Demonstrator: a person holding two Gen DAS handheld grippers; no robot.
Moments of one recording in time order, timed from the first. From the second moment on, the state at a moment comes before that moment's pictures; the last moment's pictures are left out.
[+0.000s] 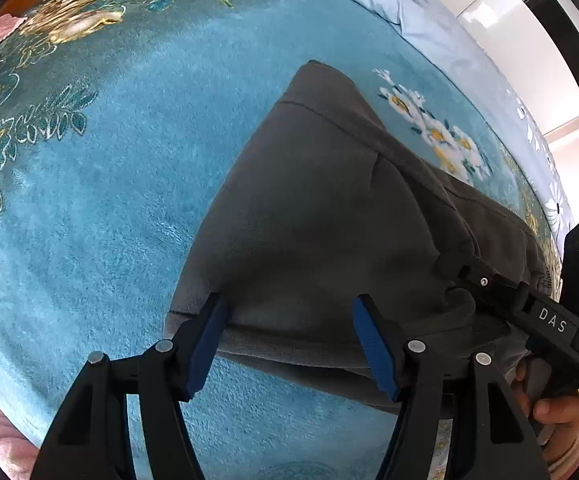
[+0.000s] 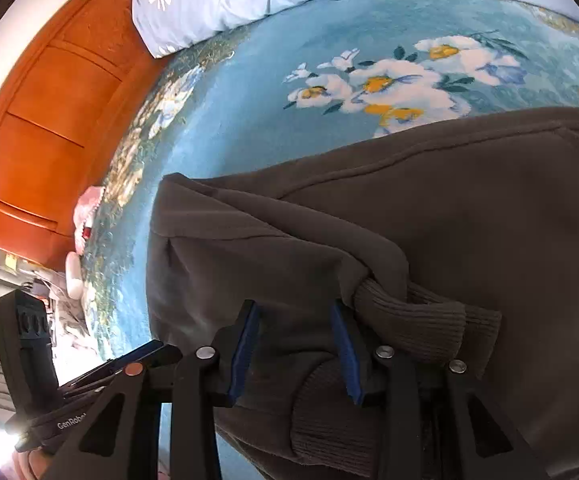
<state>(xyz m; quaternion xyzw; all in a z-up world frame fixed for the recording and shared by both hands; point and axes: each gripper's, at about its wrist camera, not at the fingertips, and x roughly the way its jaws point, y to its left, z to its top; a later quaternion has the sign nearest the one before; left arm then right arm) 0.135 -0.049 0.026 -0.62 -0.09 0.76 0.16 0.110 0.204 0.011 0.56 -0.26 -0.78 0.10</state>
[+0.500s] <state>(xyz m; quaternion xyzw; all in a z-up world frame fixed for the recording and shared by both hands) 0.169 -0.075 0.065 -0.56 -0.09 0.81 0.14 0.191 0.247 0.077 0.52 -0.30 -0.80 0.04</state>
